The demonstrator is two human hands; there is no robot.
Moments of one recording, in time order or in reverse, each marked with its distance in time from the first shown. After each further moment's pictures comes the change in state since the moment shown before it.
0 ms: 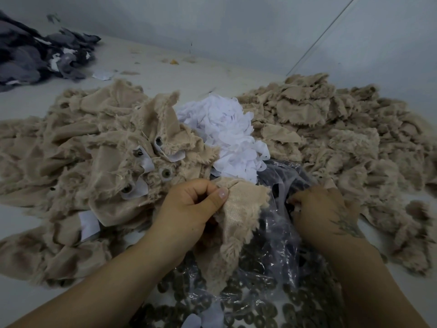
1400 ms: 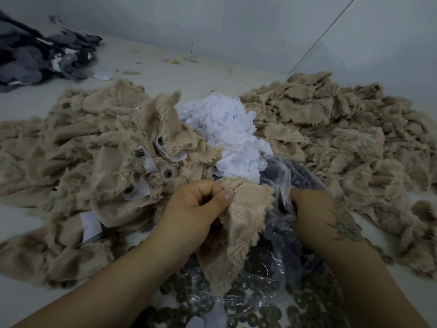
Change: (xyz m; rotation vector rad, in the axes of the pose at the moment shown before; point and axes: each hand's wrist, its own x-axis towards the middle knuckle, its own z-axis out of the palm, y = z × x) left_hand 0.000 0.001 0.002 0.040 -0.026 0.006; right_hand 0.007 -0.001 0.001 0.191 0.001 -0.326
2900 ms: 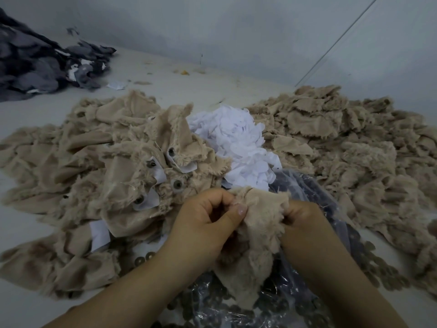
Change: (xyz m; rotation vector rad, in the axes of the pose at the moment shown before) left_hand -0.005 0.007 0.002 0.023 0.009 0.074; right_hand -0.031 -0.068 -0.022 1.187 -0.028 -0.008
